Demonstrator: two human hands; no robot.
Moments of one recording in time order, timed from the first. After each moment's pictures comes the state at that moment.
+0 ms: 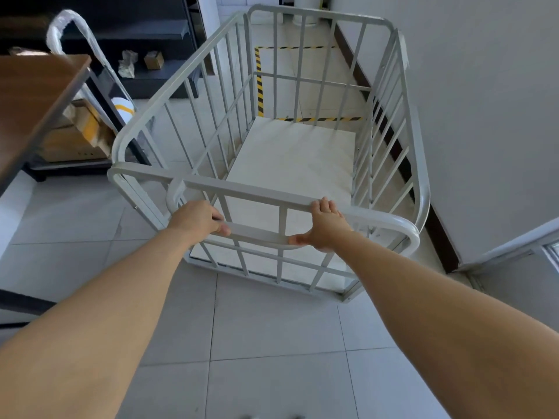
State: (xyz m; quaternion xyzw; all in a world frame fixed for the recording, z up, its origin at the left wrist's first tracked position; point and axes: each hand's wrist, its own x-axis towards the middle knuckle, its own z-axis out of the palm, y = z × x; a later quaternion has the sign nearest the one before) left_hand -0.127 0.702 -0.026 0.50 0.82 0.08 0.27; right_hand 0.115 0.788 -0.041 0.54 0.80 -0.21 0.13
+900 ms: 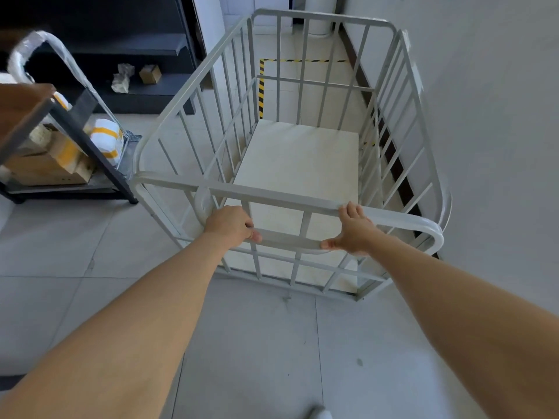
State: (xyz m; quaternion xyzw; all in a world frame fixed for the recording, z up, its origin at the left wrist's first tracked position) left_hand -0.075 0.994 -0.026 0.52 0.81 0.03 0.28; right_hand 0.166 1.094 -0.040 0.52 0.81 -0.21 0.16
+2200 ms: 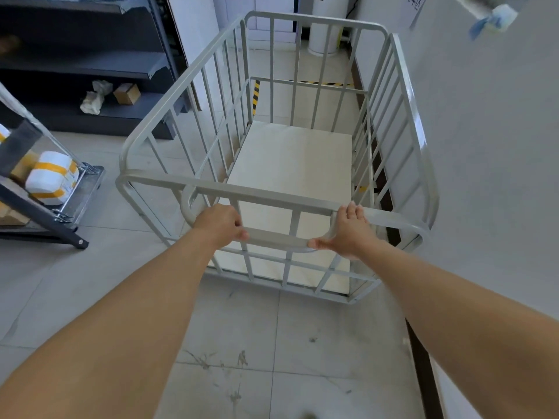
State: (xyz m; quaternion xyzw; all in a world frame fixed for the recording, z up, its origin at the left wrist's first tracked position) left_hand -0.078 1.410 -0.026 0.51 0.83 -0.01 0.23; right_hand 0.161 1.517 -0.036 0.52 0.82 -0.18 0.17
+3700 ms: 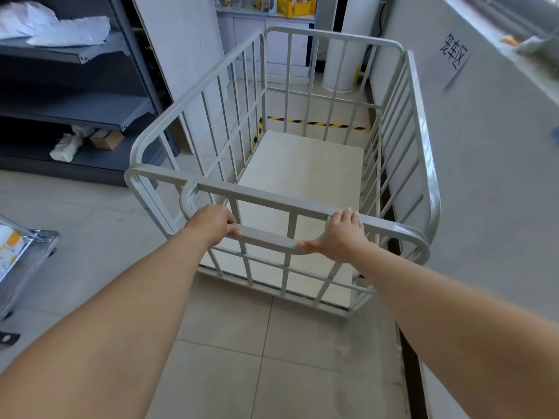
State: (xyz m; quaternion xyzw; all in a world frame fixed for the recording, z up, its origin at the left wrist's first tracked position) left_hand -0.243 1.892 -0.029 0.47 0.85 0.07 0.23; right_hand -0.016 2.017 -0.041 0.51 0.83 -0.15 0.17
